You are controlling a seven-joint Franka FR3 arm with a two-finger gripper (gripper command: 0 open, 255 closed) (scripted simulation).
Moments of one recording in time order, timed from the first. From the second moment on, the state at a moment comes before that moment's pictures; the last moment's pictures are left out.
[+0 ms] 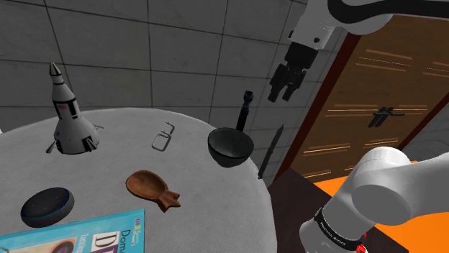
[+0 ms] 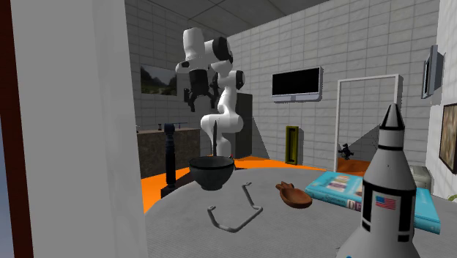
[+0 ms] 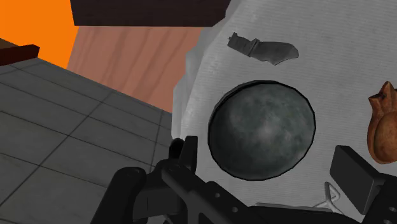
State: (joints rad) arm 0.02 -0.79 -0.04 -2.44 0.12 1.69 0.00
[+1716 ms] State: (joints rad) arm 0.01 -0.03 0.38 -2.18 0.10 2.26 0.82
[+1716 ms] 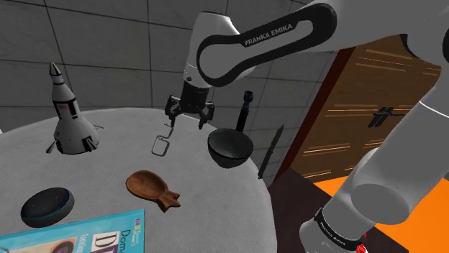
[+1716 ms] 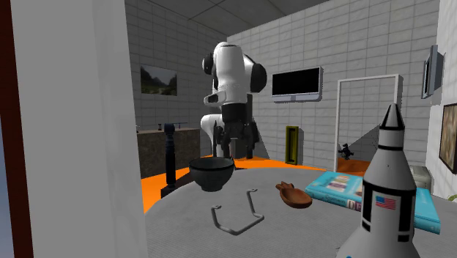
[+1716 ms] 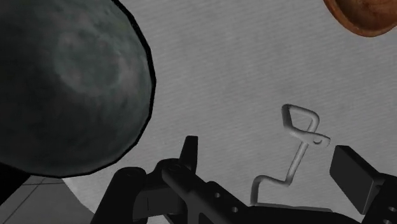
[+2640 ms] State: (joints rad) arm 0.11 0.44 0.33 -1.79 -0.14 2.33 1.20
